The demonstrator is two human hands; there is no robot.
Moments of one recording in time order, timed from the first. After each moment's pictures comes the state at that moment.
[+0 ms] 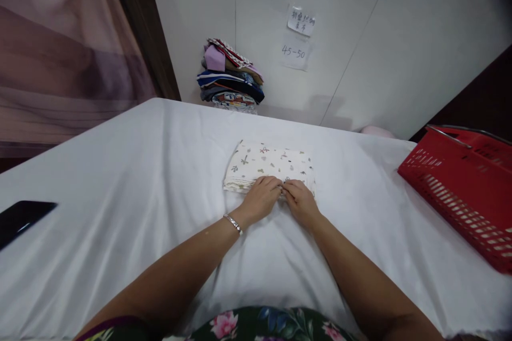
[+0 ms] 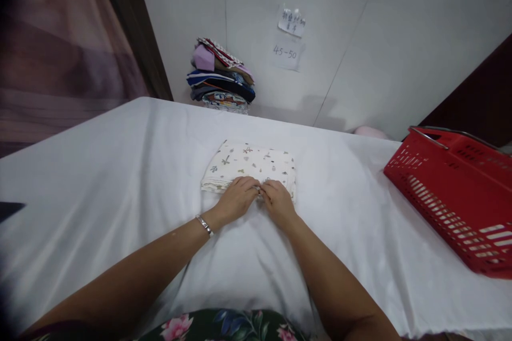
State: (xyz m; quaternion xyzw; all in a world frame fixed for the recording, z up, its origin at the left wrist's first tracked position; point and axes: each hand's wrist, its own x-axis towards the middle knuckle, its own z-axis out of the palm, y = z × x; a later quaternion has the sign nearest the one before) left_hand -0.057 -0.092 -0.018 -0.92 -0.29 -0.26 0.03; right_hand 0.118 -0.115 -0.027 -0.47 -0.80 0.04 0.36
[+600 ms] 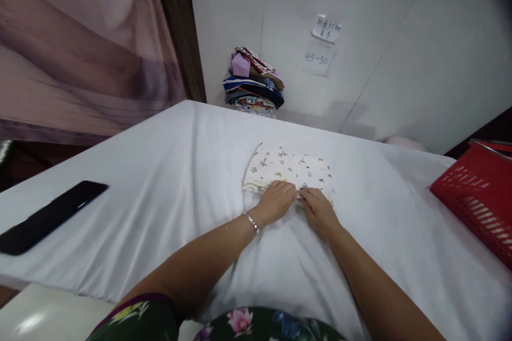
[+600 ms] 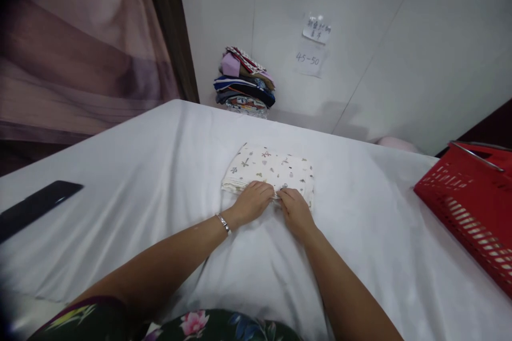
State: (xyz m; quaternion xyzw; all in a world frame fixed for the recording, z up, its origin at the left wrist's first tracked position) left_hand -0.059 -0.092 -0.022 -0.91 -0.35 -0.23 0.04; right_hand 0.125 -0.119 -0.030 -0.45 -0.84 0.03 0.31
